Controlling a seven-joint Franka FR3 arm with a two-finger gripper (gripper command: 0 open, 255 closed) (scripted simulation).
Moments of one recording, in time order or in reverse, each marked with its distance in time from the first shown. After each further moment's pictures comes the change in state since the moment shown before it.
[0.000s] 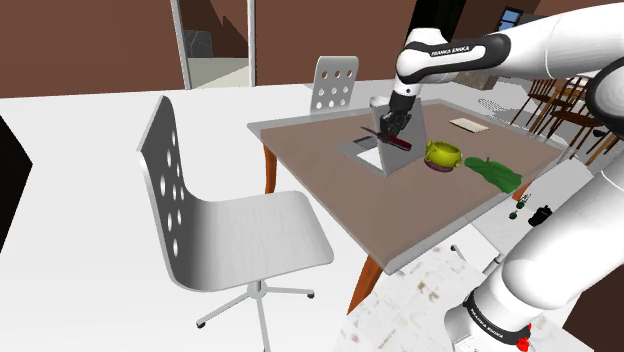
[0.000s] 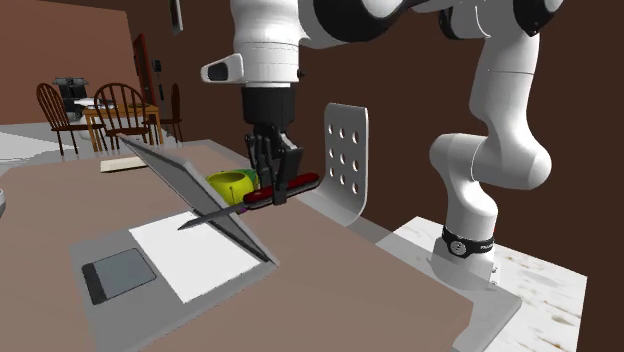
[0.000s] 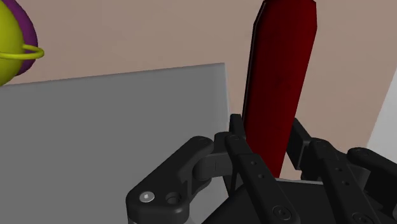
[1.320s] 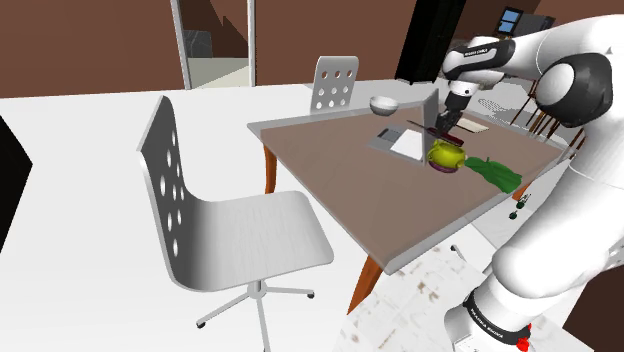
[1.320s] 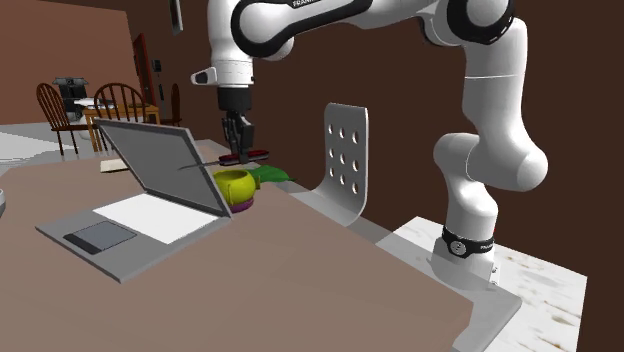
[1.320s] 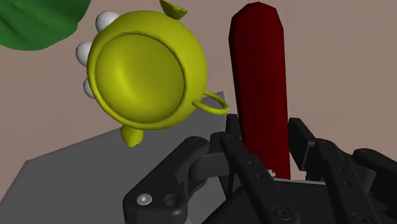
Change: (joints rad) arm -0.243 0.205 -0.252 0.226 0.075 -0.036 -0.518
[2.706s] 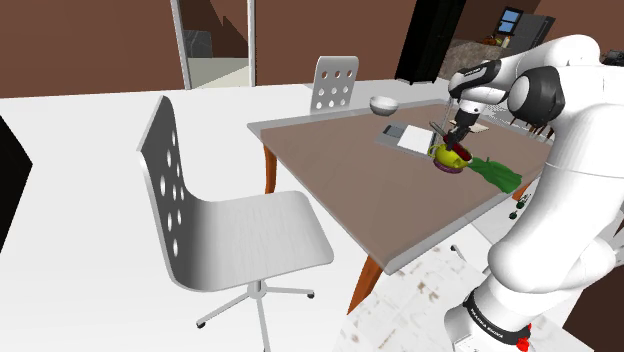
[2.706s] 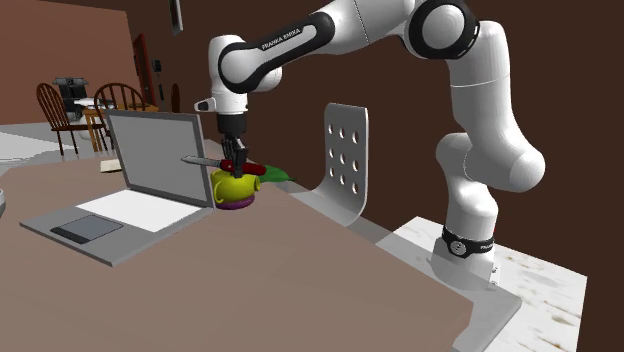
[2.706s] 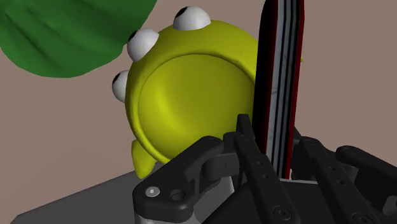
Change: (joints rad) arm -0.122 0.190 -0.045 0.059 0.104 0.106 -0.196
